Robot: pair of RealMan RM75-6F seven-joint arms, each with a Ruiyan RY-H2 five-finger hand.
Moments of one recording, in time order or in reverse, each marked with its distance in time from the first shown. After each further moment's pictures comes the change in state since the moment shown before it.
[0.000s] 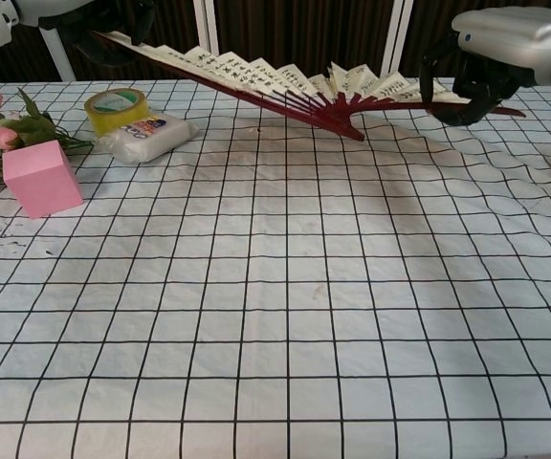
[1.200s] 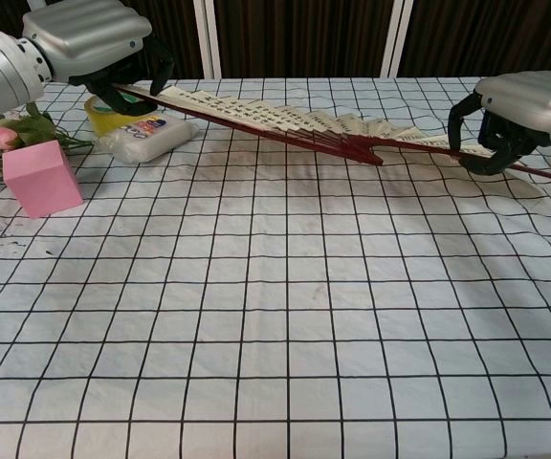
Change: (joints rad) left arm 0.004 -0.138 0.041 0.162 0.031 -0.005 -0.060; right arm -0.084 -0.093 -0.031 0.167 -0.021 -0.025 0.003
